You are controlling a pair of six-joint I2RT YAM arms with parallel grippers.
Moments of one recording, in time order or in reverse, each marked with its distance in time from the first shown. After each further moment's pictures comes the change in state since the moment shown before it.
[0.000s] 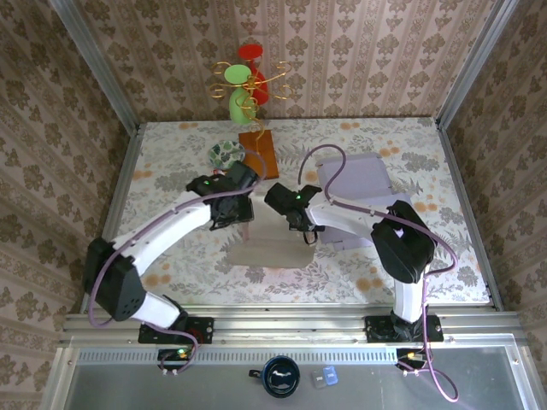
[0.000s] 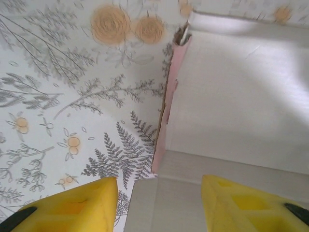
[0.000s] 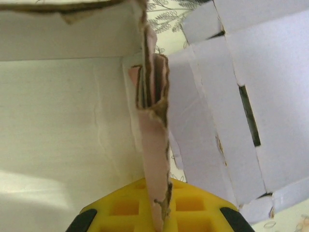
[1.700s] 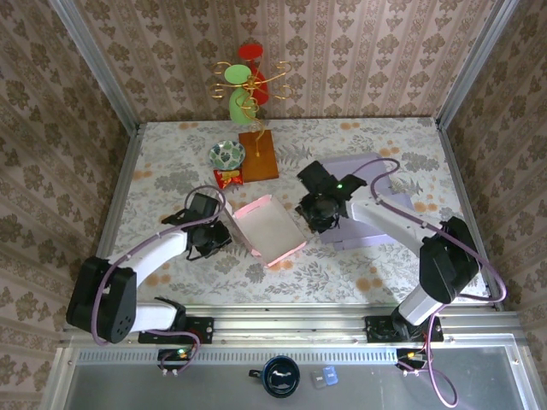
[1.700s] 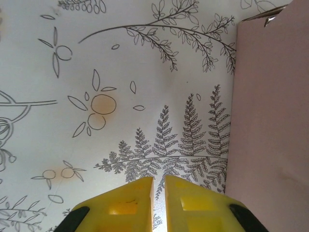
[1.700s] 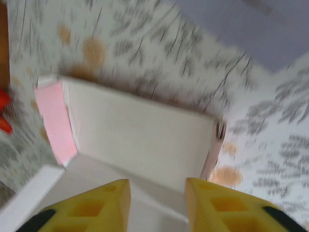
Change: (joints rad) left arm 0.256 -0.123 -0.597 0.457 0.354 -0.174; right arm -0.174 -0.278 -0.156 0.142 -0.534 0.579
